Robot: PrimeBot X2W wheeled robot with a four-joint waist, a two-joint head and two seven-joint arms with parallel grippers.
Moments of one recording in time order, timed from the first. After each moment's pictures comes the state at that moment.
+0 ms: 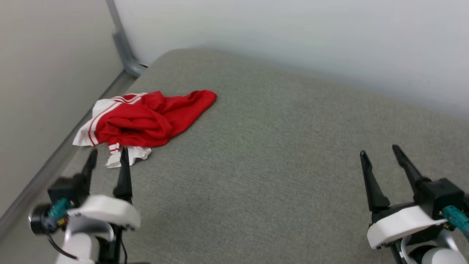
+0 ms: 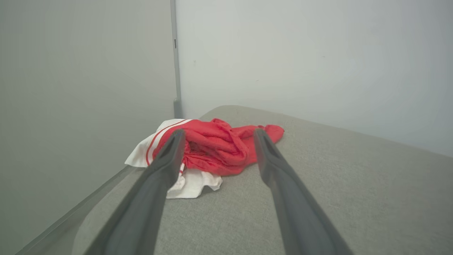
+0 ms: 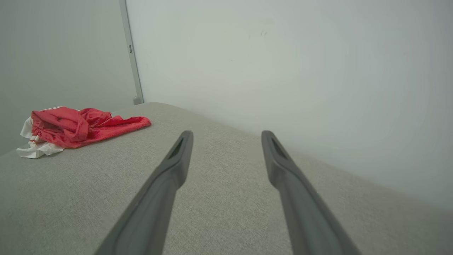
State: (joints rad) left arm -0.13 0.16 0.01 0.19 -0.24 -0.01 -0.20; right arm 0.00 -0.05 -0.01 -0.12 0.02 0.13 -0.01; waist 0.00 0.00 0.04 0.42
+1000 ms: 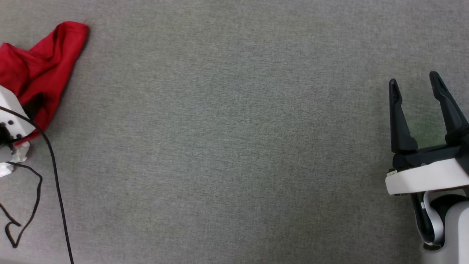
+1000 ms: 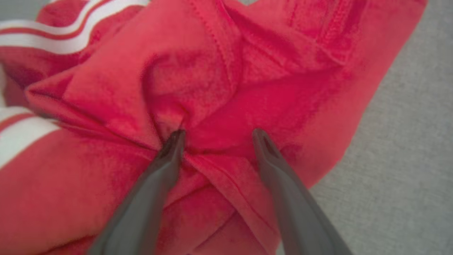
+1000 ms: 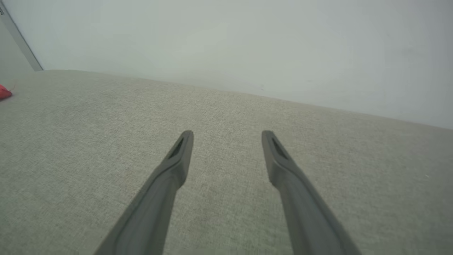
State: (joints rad) left arm -0.77 0.57 -0.02 0.67 -0.61 -0.13 0.61; right arm -0.23 -0.05 -0.05 -0.24 -0.03 0.13 0.01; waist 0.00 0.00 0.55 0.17
